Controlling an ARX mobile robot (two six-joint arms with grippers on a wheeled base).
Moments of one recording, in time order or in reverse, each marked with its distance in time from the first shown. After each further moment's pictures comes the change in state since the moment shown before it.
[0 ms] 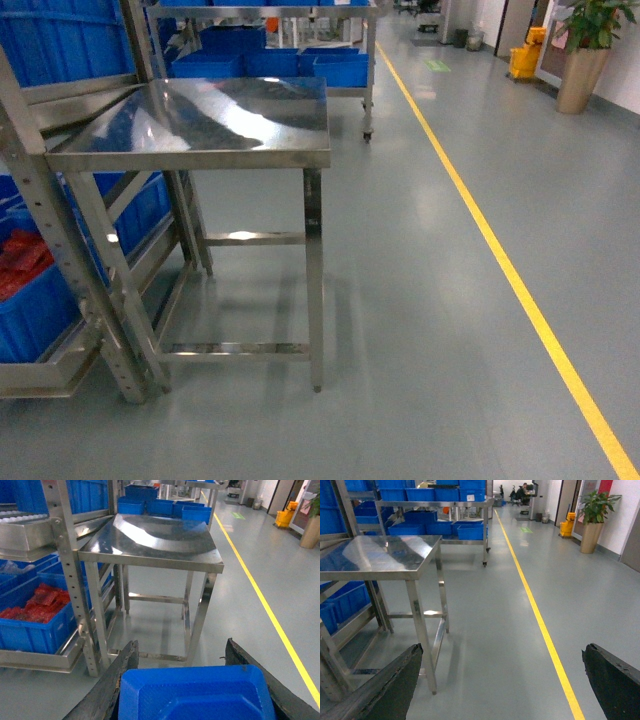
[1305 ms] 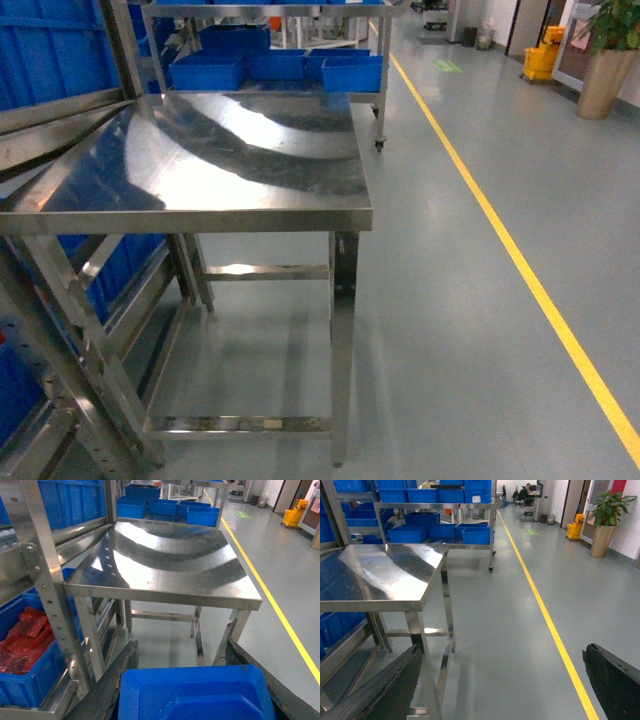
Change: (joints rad) left arm -0.001 0.005 0.000 0.000 0.003 0.000; right arm 0.000 0.000 0.000 -0.003 0.001 0.000
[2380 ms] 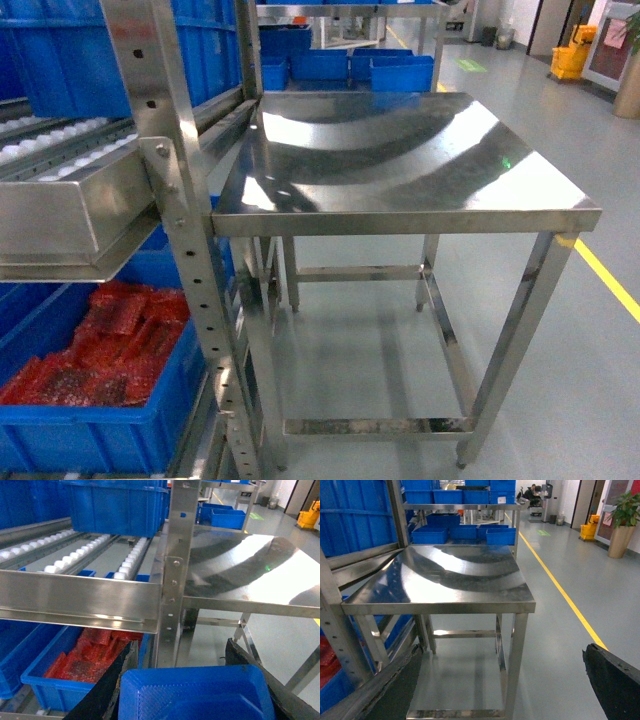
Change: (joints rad) left arm 0.000 -0.003 0.000 -0.002 -0.002 0.000; right arm 0.000 0.000 0.000 -0.001 -0.001 0.000
